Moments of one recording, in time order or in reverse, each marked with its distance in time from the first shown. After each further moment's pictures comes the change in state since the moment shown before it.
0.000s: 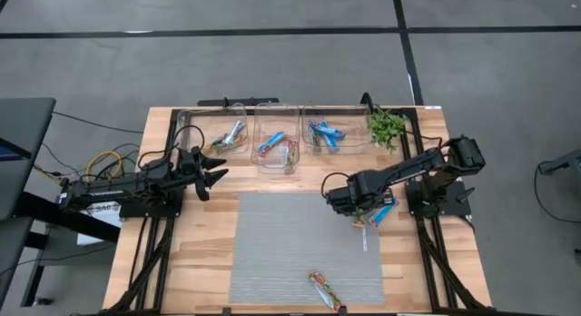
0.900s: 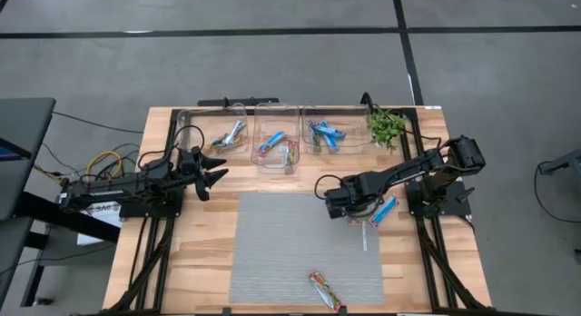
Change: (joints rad) left arm 0.000 0.000 0.000 0.000 0.000 0.000; right arm 0.001 0.000 -0.067 0.251 0.006 -0.147
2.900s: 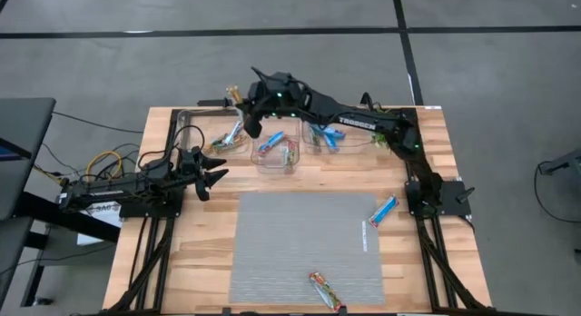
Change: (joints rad) left arm 0.000 0.000 0.000 -0.001 0.003 0.000; right arm -0.468 0.503 1.200 0.578 -0.072 -1.513
